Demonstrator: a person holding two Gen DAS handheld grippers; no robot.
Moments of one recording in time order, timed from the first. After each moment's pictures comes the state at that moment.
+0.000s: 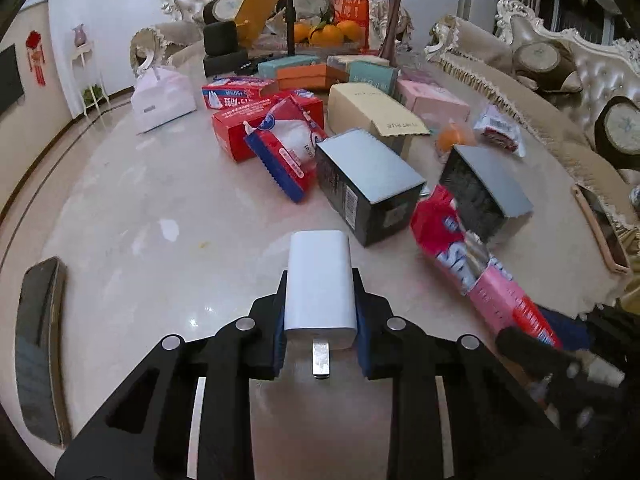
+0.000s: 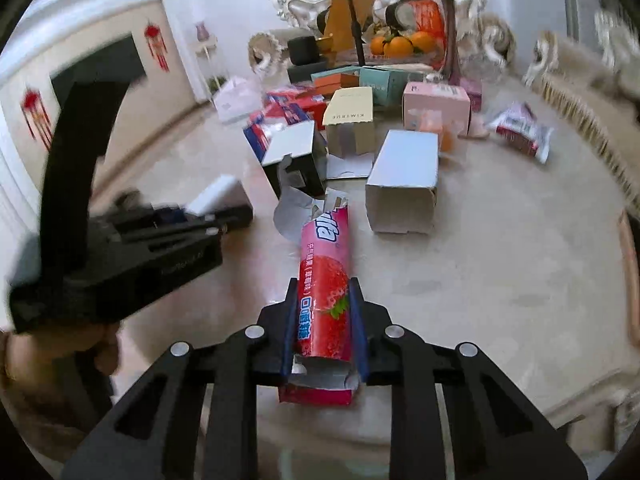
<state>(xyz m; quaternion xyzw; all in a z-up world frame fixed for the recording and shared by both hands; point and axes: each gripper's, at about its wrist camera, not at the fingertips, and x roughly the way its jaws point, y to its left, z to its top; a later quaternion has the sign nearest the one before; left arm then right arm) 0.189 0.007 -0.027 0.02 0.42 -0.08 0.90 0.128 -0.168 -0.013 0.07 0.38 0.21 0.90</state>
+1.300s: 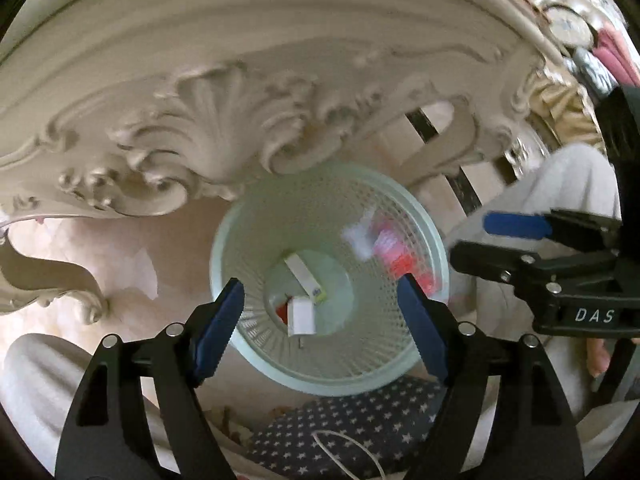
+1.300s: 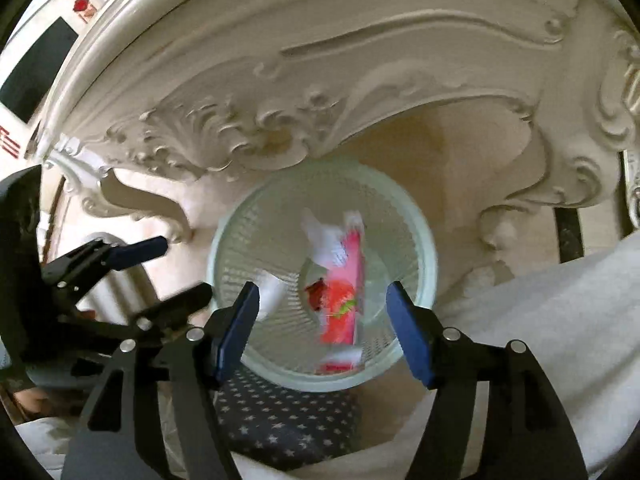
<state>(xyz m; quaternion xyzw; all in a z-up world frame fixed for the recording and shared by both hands) 0.038 -0.081 -0.180 0.02 0.55 -0.20 0.81 0.022 -0.255 -0.164 0.08 0.56 0.12 0.81</state>
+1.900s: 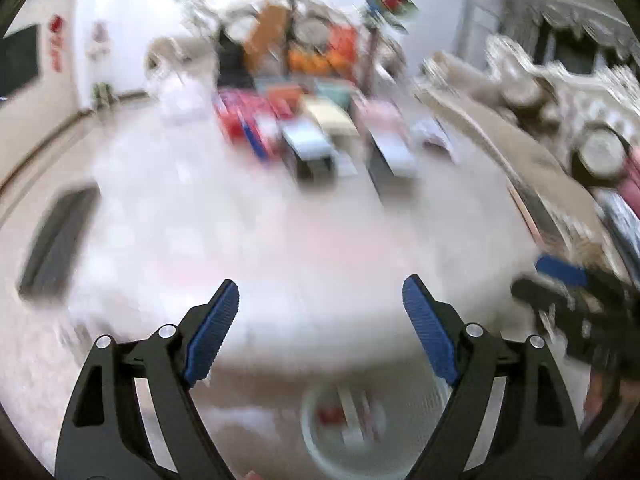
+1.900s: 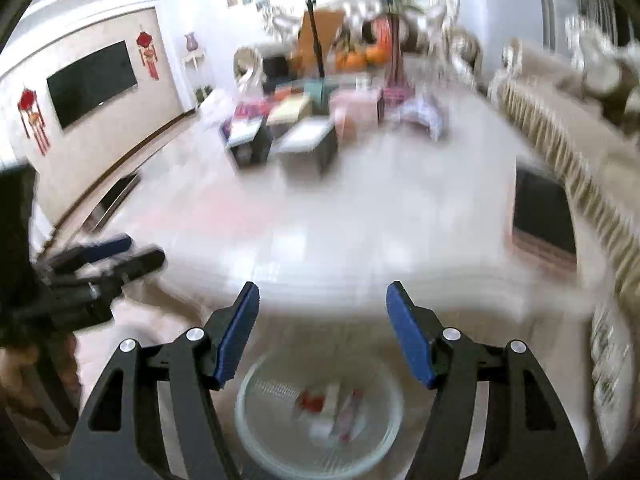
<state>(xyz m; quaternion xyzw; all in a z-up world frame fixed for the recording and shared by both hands) 0.097 -0.011 0.004 -0.03 0.35 -0.06 0.93 0.075 -0.228 0.003 0.01 0.34 0.15 0.93</state>
